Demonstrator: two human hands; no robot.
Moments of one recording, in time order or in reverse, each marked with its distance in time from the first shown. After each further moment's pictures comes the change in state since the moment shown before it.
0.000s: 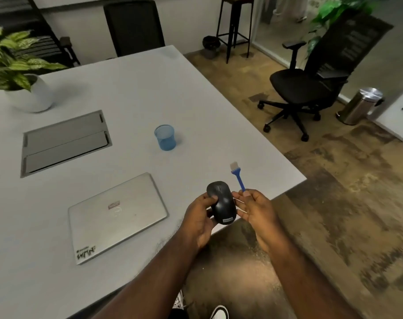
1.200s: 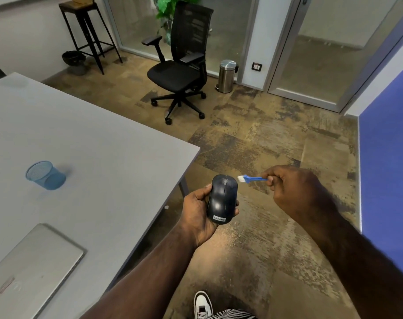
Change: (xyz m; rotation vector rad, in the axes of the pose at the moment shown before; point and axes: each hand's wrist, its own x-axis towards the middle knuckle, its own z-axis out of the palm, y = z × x) left_hand -0.081 -0.133 0.135 0.210 -0.599 -0.496; right_hand -0.180 -0.015 -0.245 -1.051 0.686 -0.407
